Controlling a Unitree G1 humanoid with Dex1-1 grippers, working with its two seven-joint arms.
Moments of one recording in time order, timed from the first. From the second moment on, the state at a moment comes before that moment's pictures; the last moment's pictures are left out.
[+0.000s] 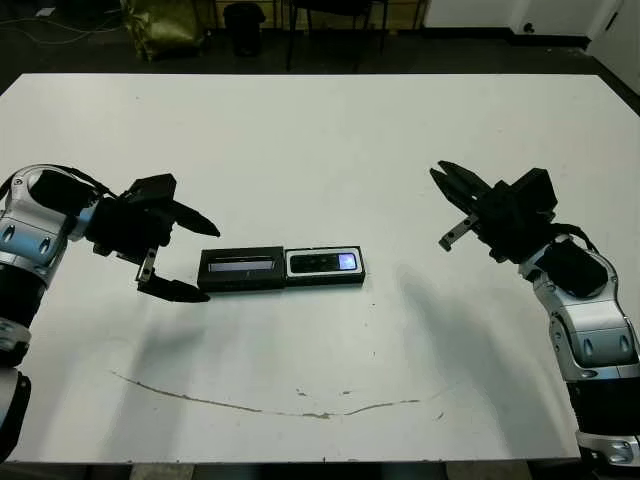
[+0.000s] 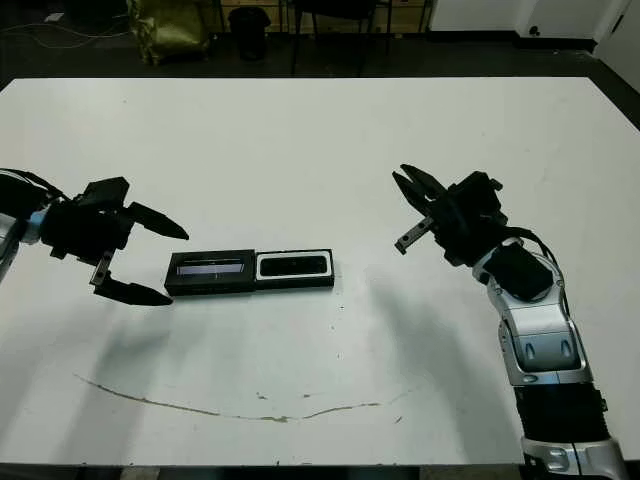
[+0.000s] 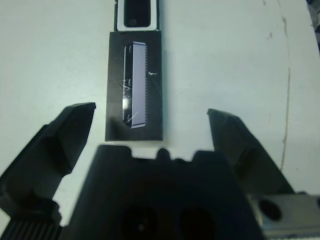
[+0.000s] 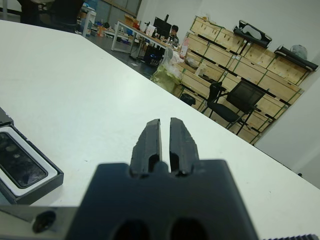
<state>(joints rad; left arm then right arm) -0.72 0.78 -0.29 0.59 -0.09 0.00 -1.59 -0.33 -0.47 0.01 0.02 0.09 0.00 0.53</state>
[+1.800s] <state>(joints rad) -0.74 0.69 -0.24 0.75 -0.04 -0.02 -1.49 -0.30 -0.48 0.01 -0.03 0.09 0.05 0.54</state>
